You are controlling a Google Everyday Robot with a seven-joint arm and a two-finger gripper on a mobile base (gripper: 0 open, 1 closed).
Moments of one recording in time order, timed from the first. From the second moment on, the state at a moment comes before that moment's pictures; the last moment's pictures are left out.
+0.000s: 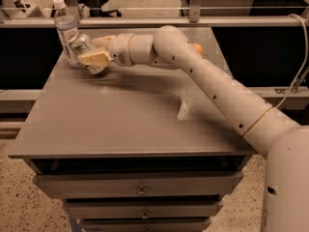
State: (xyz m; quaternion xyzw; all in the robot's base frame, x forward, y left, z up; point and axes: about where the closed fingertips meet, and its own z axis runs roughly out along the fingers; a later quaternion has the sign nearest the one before) arm 0.719 0.170 0.896 -0.47 0.60 0.35 0.54
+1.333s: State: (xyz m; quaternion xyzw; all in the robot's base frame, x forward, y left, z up) arm 0.703 0.125 0.928 -0.48 0.62 0.30 0.54
